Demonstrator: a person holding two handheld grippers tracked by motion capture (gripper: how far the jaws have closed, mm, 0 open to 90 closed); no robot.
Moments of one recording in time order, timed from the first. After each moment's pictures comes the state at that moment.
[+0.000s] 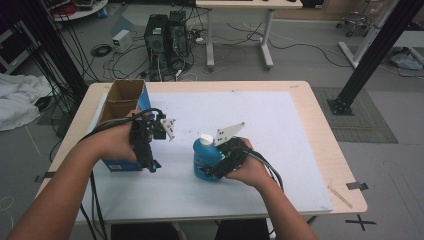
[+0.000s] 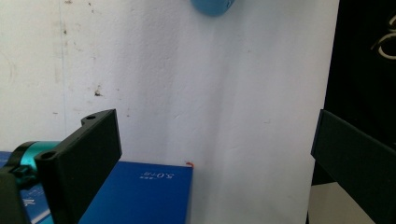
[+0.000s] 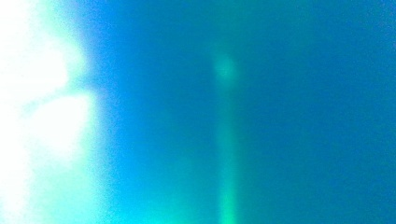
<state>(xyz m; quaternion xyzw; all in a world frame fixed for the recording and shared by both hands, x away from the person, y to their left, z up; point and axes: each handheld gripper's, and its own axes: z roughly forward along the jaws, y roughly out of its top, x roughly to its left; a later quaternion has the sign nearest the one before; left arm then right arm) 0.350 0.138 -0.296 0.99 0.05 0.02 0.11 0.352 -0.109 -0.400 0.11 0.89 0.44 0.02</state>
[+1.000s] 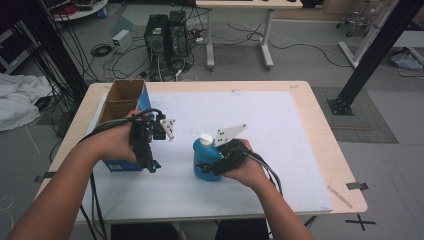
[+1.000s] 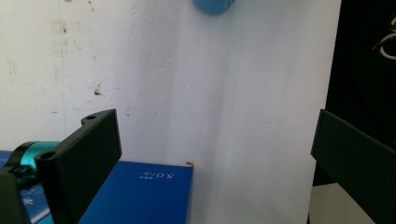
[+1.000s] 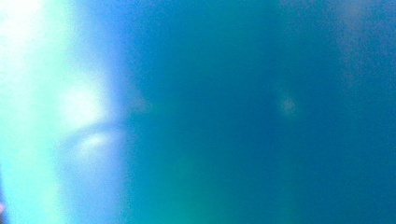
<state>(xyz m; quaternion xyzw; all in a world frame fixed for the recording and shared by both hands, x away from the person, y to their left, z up) 0.350 0.140 -0.298 0.99 0.05 0.02 0.10 0.349 -0.107 -0.402 0.12 0.88 0.47 0.03</state>
